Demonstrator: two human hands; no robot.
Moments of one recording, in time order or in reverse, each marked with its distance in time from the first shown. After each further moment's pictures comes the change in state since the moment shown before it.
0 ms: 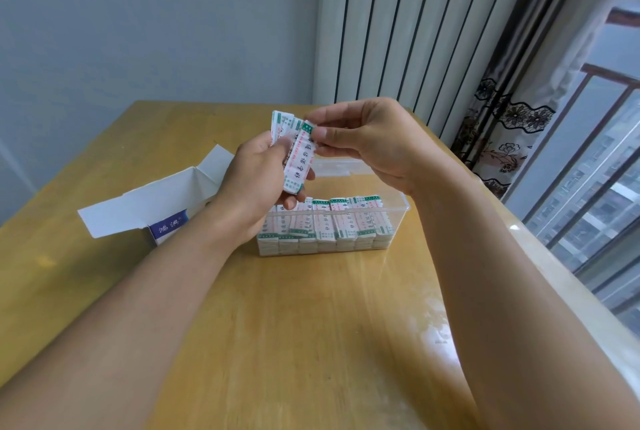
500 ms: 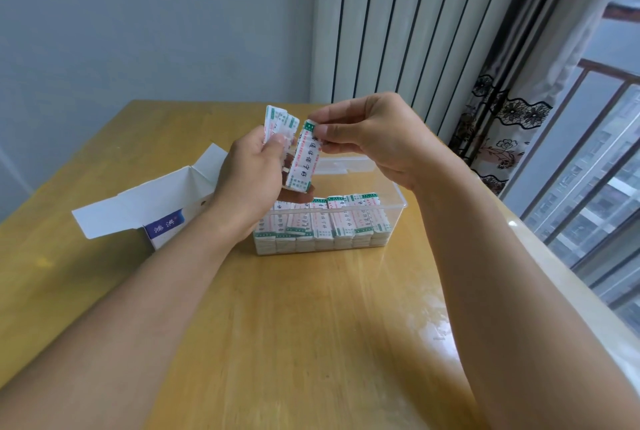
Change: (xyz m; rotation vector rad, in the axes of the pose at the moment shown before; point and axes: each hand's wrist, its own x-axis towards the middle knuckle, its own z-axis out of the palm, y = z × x) left_hand 0.001 -0.003 0.000 0.173 0.068 0.060; right_hand 0.000 -0.001 -0.006 -0.086 0.069 0.034
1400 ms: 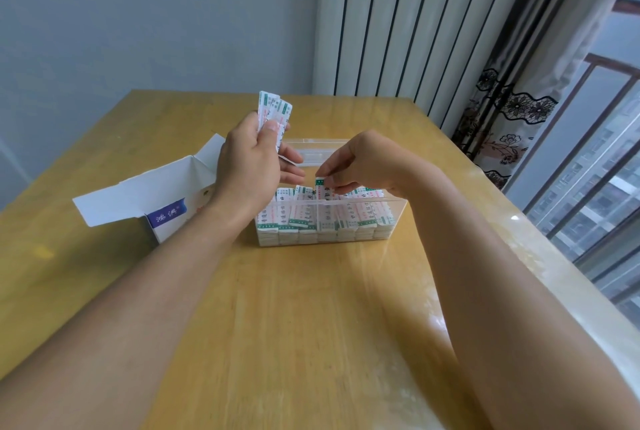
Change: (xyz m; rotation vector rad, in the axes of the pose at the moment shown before) left_hand 0.006 -0.010 -0.002 0.061 0.082 0.119; right_hand 0.021 0.051 -0.004 -0.539 -0.140 0.225
